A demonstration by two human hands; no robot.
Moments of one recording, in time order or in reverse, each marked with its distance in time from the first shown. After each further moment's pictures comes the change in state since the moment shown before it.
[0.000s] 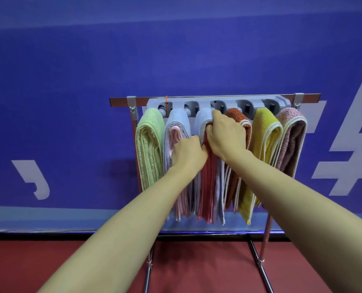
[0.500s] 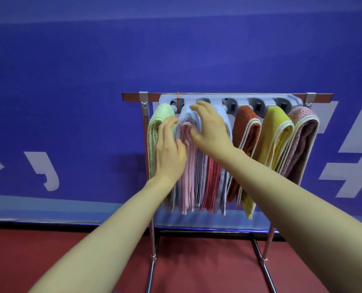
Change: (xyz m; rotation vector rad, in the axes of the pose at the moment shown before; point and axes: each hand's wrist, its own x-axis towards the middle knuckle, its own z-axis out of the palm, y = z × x) left_hand -0.034 -0.064 -0.022 -0.466 0.550 0.174; right_hand -0.007 -0.050 0.012 0.483 -0.051 -0.237
